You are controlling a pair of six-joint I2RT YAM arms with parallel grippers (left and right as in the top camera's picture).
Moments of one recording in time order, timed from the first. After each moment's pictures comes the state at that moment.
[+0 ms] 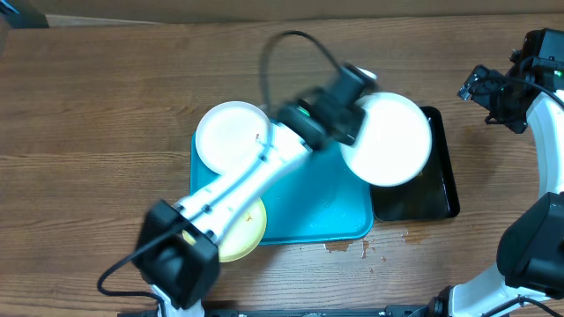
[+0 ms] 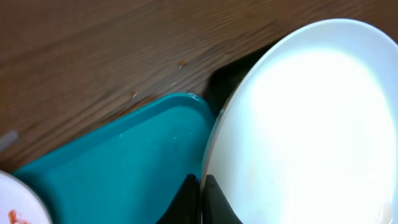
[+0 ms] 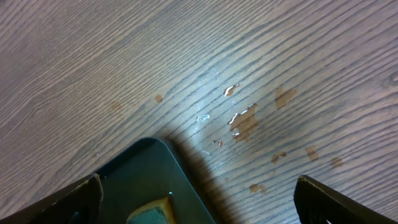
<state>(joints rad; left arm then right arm) -0.69 1.89 1.68 -0.71 -0.02 -0.29 -0.28 1.81 1.56 -0.88 -0.07 0.33</state>
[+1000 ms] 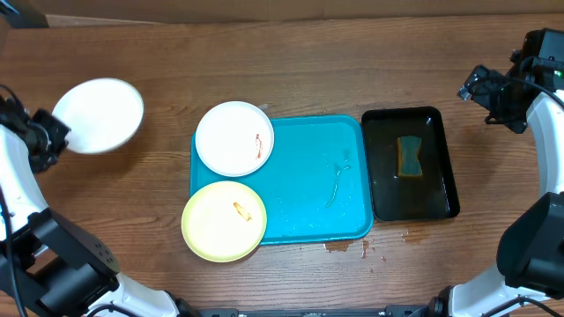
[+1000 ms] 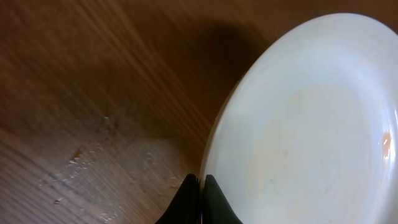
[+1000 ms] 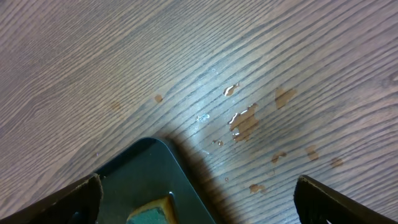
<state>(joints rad) 0.66 1.84 1.60 -0.95 0.12 -0.32 -0.27 1.81 1.56 -0.88 -0.07 0.33</state>
